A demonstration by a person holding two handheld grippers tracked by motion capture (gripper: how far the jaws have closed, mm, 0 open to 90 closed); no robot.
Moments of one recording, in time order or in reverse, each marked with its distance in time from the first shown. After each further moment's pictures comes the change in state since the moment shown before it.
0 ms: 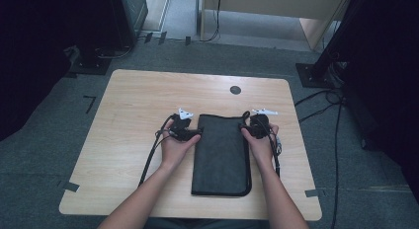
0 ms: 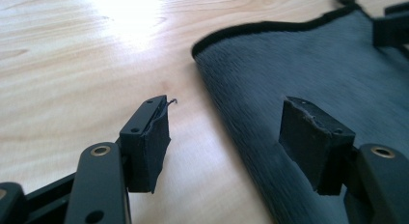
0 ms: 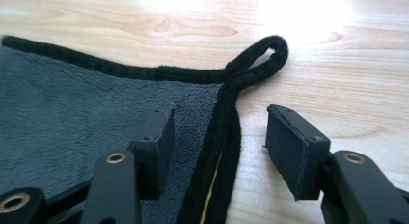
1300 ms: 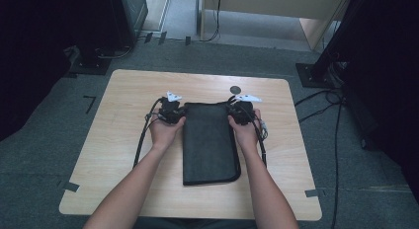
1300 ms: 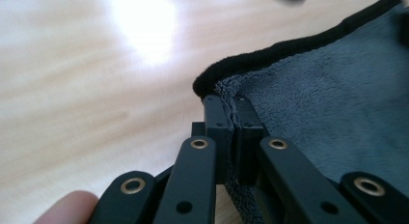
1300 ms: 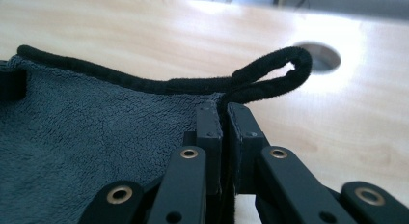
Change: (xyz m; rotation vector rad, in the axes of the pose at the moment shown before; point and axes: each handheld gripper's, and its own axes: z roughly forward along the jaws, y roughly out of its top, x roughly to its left) left arm 0.047 0.040 -0.025 -0.093 0.012 0.021; right arm 0.053 0.049 0.003 -0.161 0.087 -0.124
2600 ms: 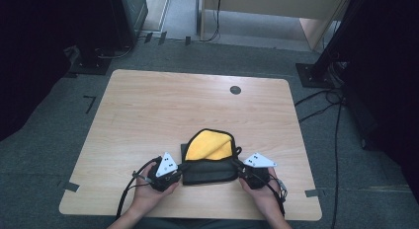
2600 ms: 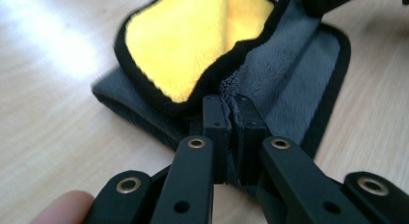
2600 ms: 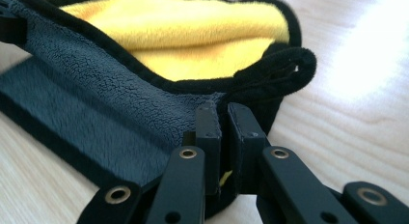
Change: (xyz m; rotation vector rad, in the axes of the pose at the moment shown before) left arm -0.077 -0.143 -0.109 0.005 -0.254 0.296; right arm 0.039 -0.140 -0.130 0.060 0.144 -0.201
